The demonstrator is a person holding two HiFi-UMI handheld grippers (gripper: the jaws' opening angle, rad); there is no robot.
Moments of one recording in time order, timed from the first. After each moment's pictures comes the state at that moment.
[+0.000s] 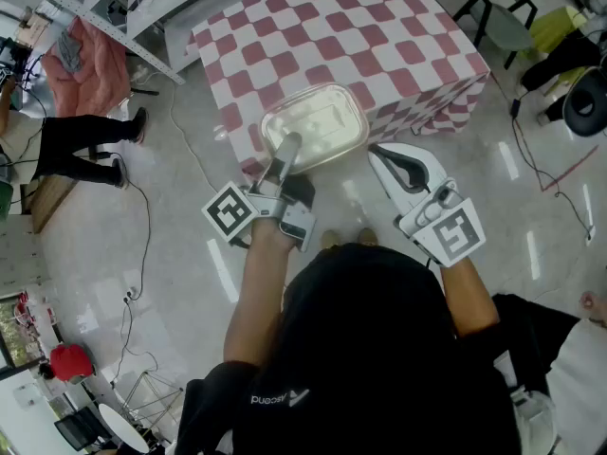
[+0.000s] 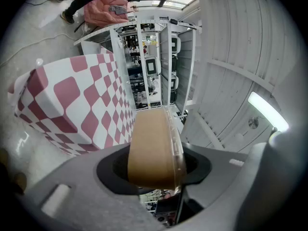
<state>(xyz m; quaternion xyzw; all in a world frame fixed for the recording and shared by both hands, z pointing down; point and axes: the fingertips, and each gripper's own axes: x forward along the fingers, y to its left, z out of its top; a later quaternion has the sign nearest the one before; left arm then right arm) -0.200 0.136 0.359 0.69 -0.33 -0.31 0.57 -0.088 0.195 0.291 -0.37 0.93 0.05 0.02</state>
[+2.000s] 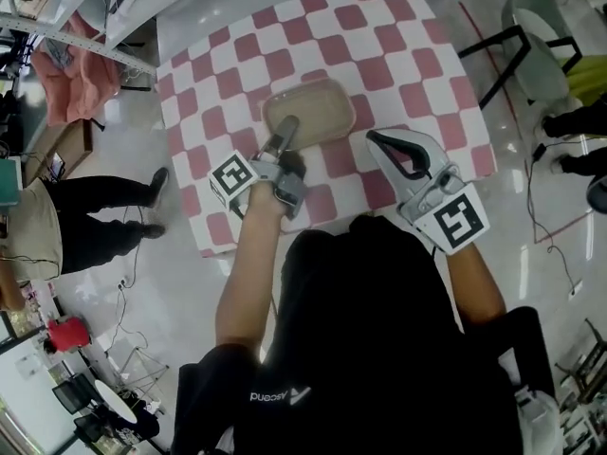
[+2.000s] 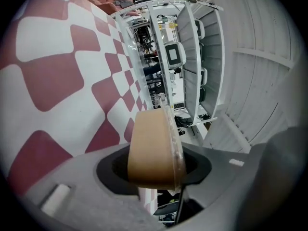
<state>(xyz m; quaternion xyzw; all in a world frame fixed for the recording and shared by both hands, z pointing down) -0.072 -0.237 0.484 0.64 -0.43 -0.25 0.59 0.069 -0.180 0.335 -0.29 0.96 0.01 0.00</state>
